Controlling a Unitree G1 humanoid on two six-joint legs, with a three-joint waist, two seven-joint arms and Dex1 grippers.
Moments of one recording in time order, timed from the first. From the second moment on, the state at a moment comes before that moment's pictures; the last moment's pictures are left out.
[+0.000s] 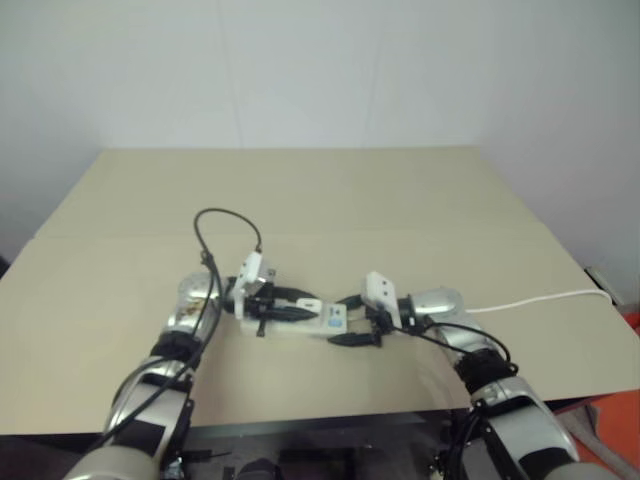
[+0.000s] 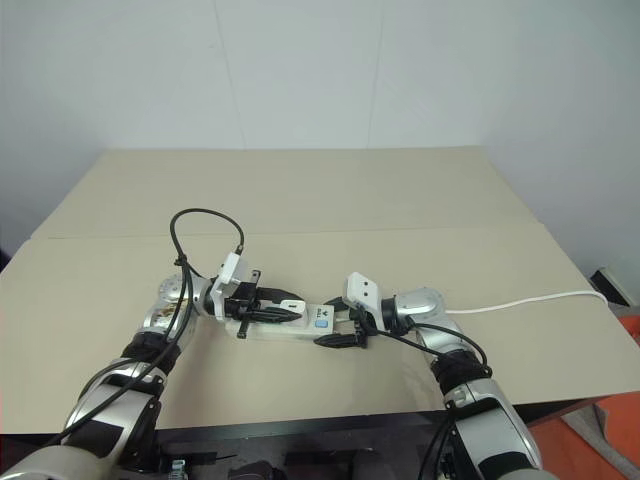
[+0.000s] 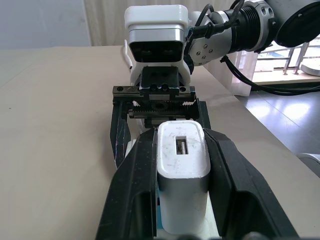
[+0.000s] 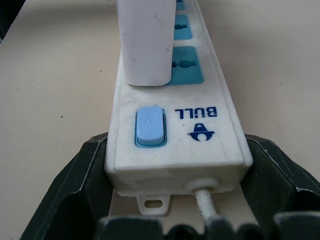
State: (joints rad) left arm -0.75 0.39 -0.16 0.81 -0.38 -0.21 -1.61; right arm -0.65 -0.36 0.24 0.57 0.10 -0.06 1.28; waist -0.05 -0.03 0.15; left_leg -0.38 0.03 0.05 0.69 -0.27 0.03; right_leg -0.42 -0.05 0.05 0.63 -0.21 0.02
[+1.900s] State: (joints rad) left arm -0.06 0.90 0.38 0.02 -0.61 0.28 -1.35; right arm -0.24 -0.92 -0.13 0.05 0.38 0.14 1.34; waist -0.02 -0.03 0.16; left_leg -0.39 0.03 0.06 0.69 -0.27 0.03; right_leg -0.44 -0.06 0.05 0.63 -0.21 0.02
